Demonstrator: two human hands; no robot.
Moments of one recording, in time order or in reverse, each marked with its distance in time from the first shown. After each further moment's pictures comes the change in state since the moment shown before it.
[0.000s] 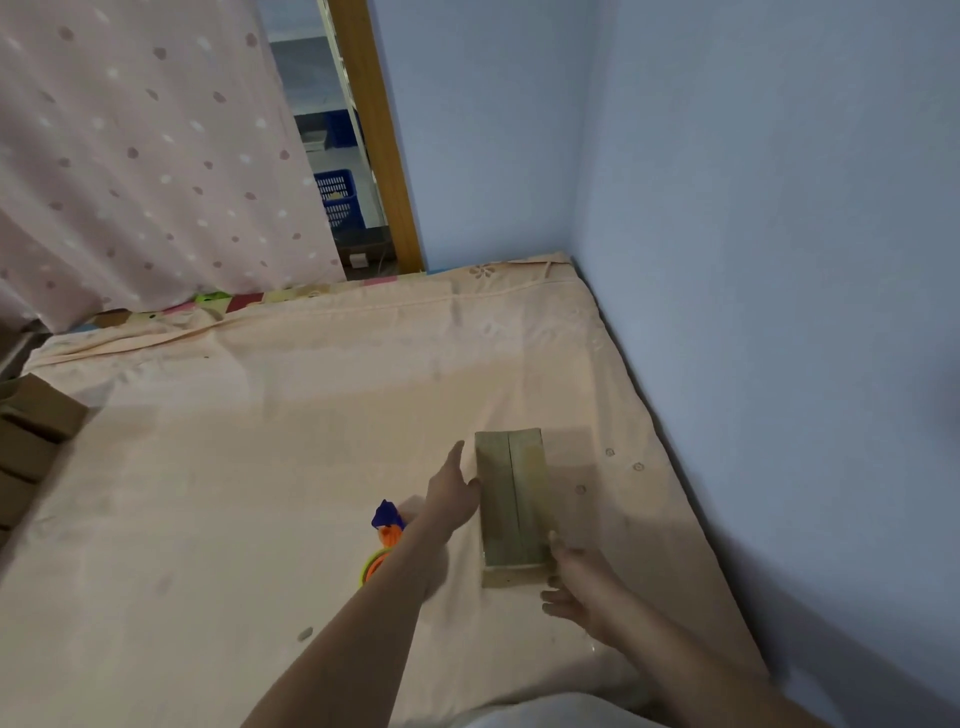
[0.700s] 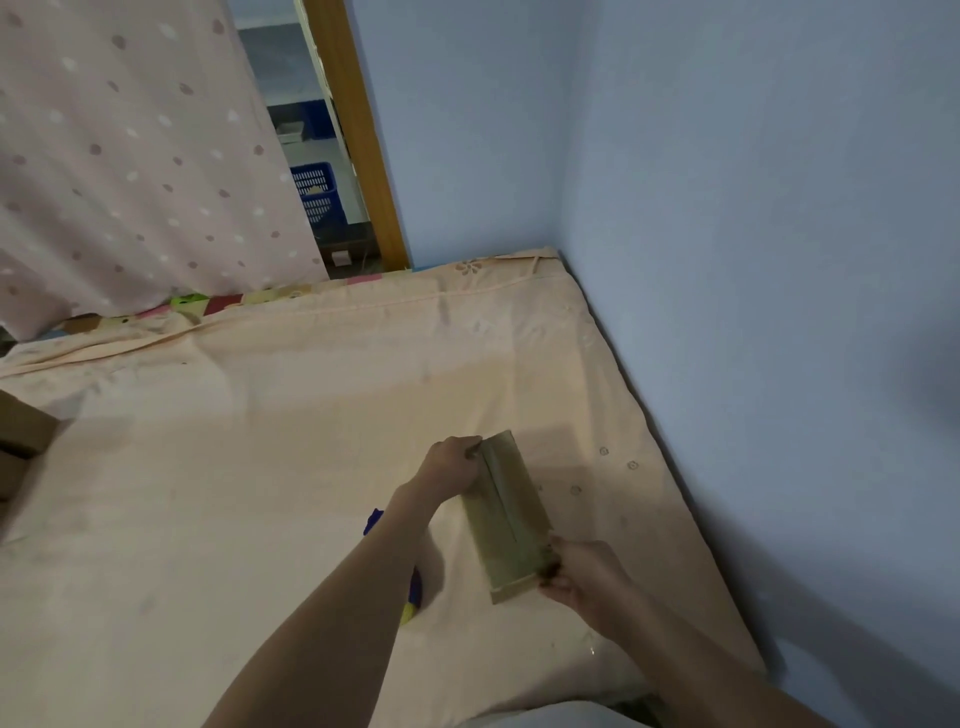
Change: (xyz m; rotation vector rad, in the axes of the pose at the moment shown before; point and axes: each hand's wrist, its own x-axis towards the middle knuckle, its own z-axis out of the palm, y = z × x) left_hand 0.027 0.035 -0.025 0.255 -0.079 0.176; right_hand 0.003 -0.018 0.000 0.302 0.019 0.006
